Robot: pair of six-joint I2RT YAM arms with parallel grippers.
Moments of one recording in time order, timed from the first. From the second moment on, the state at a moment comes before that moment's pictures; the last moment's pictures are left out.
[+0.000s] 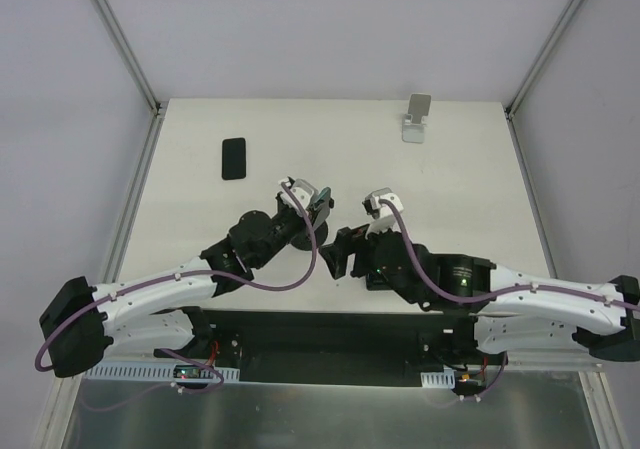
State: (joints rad) left arm -0.97 1.06 0.59 0.42 -0.24 0.03; right arm 1.41 1.01 0.98 -0.41 0.66 0.65
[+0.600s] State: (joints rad) left arm -0.95 0.81 0.65 -0.03 0.24 0.02; right arm 1.04 0.68 0.86 -0.48 0.37 0.40
